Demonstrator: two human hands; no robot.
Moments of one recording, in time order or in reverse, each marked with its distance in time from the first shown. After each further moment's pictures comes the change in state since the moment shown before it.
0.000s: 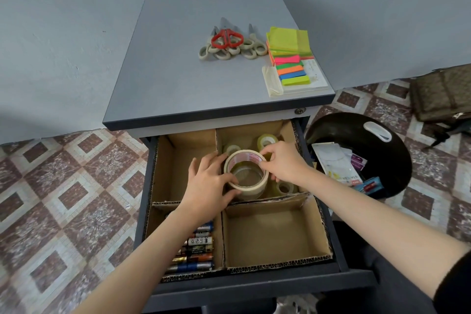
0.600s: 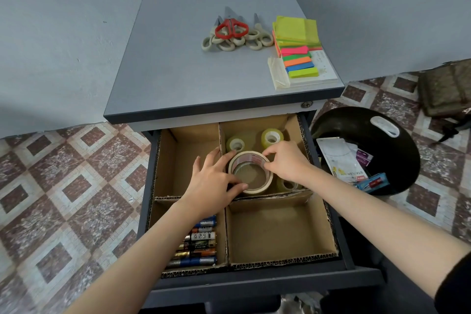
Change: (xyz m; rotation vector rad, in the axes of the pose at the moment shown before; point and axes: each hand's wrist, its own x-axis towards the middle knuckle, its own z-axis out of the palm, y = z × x) left_hand 0.004 0.001 -0.005 0.083 -0.264 -0.046; right_hand -0.002 -0.001 0.007 -0.126 -0.039 0.029
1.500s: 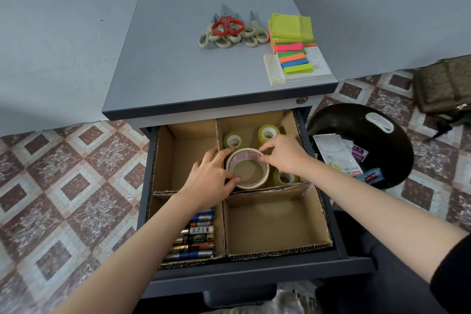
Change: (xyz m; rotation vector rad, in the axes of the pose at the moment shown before) left_hand 0.002 -0.002 0.003 -0.056 -0.042 0.016; right_hand -0.003 -0.001 -0.009 -0.036 -0.019 -0.023
